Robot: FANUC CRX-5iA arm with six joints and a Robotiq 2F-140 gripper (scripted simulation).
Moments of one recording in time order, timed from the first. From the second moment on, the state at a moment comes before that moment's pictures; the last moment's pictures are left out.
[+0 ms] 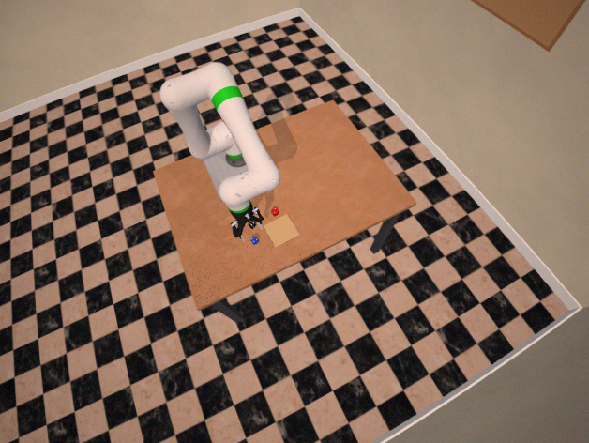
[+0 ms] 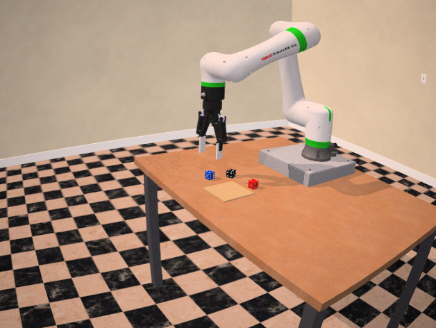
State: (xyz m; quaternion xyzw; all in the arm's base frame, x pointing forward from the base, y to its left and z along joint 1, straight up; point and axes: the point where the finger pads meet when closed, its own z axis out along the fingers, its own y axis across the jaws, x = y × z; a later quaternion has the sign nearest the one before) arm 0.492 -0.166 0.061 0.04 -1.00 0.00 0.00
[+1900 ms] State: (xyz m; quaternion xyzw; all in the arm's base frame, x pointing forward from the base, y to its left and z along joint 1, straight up) arm 0.492 -0.166 0.044 0.04 -1.00 0.00 0.00
